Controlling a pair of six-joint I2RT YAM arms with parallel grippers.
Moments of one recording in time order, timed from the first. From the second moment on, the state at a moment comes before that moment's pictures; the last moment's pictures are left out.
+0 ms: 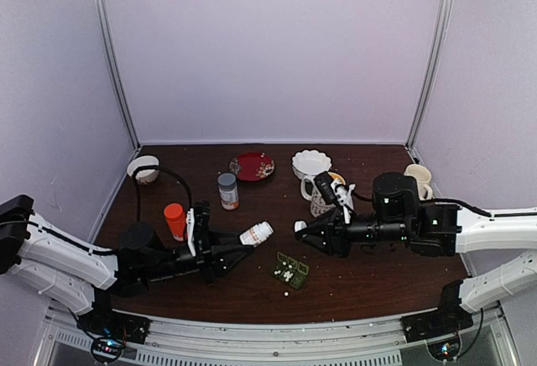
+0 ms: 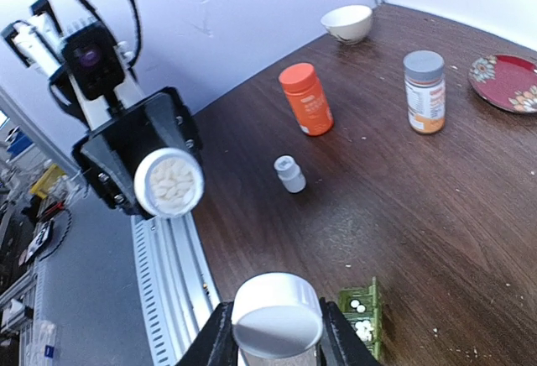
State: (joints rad) left arm -1.17 1.27 0.29 1.09 0.12 -0.22; right arm 1.05 1.13 0.71 0.06 -0.19 0.35
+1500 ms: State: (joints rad) left arm -1.14 1.38 0.48 1.08 0.54 -0.40; right arm 1.10 1.19 1.09 -0.44 -0.53 -0.29
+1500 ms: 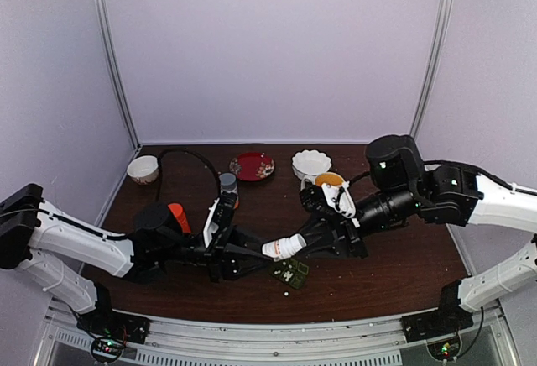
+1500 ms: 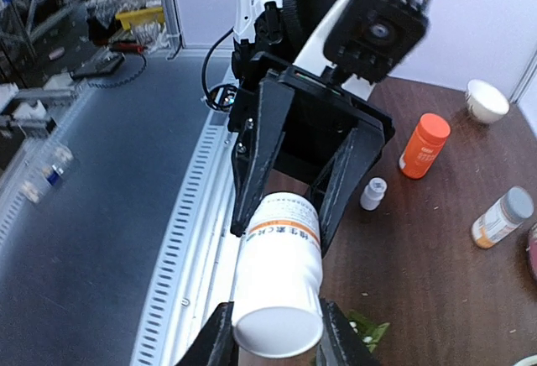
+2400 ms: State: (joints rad) left arm -1.10 1.47 0.60 1.01 0.68 -0.48; right arm 1.17 1.04 0.93 -0.28 -0.33 -0.39
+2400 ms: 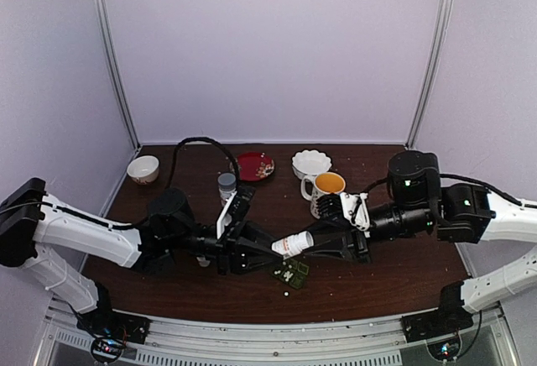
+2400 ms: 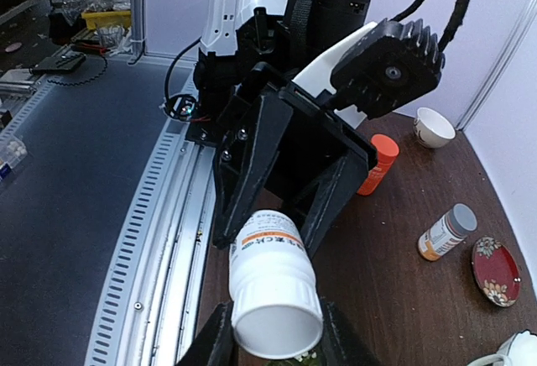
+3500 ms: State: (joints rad) left arm -1.14 1.24 0.81 0.08 0.27 0.27; right arm 1.15 1.21 1.01 -0.30 -0.28 0.58
